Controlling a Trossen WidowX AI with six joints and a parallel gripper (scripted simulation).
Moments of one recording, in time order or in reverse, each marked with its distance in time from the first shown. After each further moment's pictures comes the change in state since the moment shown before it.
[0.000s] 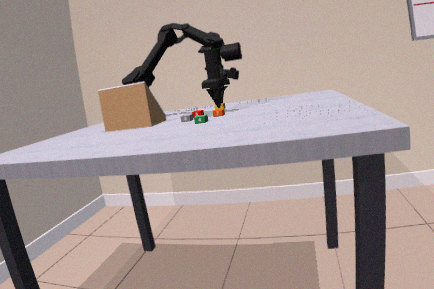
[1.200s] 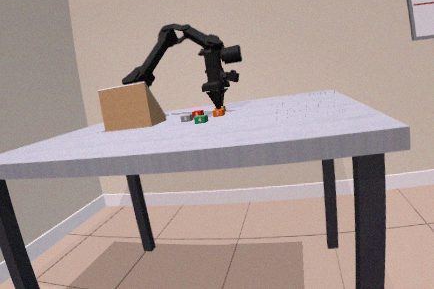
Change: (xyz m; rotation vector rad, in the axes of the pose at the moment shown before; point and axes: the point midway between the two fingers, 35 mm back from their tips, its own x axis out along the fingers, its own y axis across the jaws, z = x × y) arm 0.010 -0.001 0.000 0.002 -0.006 0.006
